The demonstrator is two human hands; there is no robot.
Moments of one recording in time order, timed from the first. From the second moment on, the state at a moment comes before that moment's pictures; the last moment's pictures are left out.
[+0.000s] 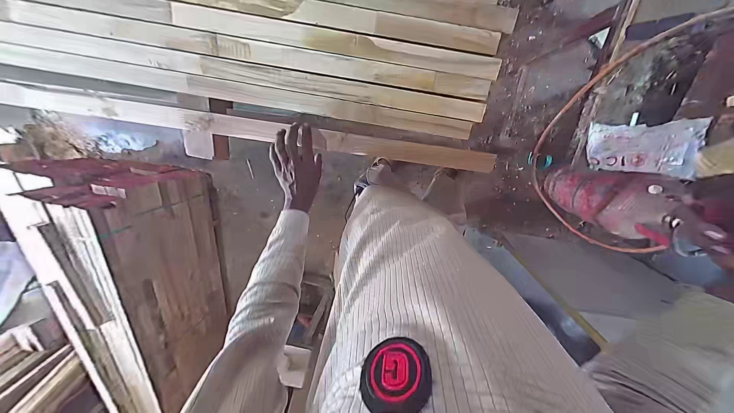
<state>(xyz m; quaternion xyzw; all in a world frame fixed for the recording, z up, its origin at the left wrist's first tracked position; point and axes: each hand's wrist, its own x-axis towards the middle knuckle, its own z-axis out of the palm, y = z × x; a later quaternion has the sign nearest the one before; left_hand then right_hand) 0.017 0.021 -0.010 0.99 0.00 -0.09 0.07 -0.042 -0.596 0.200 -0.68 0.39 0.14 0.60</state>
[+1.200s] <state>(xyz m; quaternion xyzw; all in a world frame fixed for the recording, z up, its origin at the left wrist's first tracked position) 0.128 0.212 -0.004 0.91 -0.31 -0.28 0.03 -0.096 -0.027 -0.040 -0.85 0.41 -0.08 0.33</state>
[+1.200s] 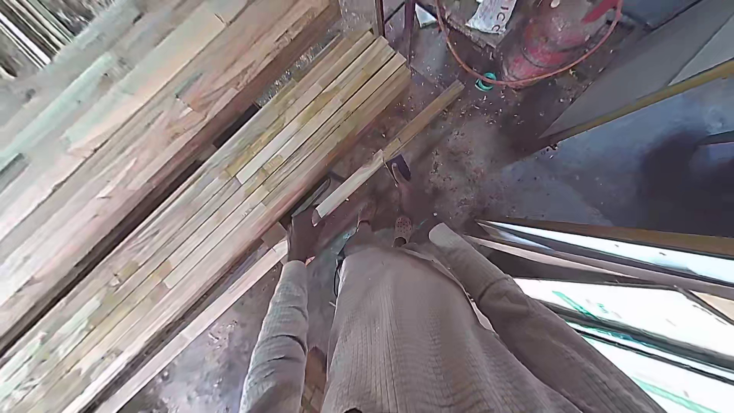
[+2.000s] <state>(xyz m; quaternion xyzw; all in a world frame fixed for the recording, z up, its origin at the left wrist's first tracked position) 0.184 0.211 -0.014 0.81 -0.36 -0.46 0.02 -0.055 -0.049 0.038 -0.80 0.48 -0.10 0.36</state>
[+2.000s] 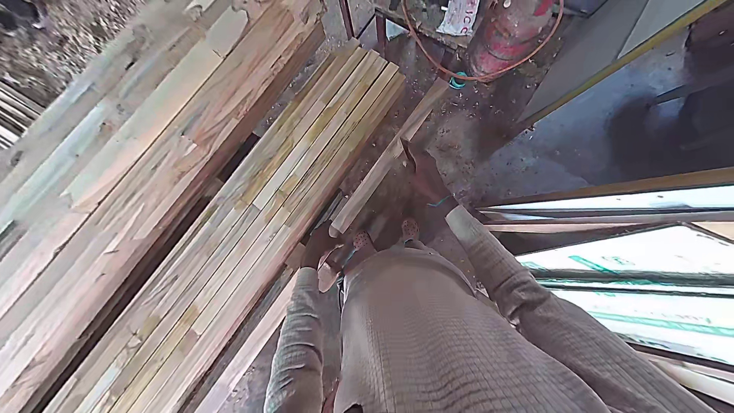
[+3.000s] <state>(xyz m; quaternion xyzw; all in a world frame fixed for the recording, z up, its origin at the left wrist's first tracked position) 0.136 0.219 -0.008 0.88 -0.40 -0.26 -0.07 -0.070 0.031 0.065 -0.66 0.48 -0.05 0.58</state>
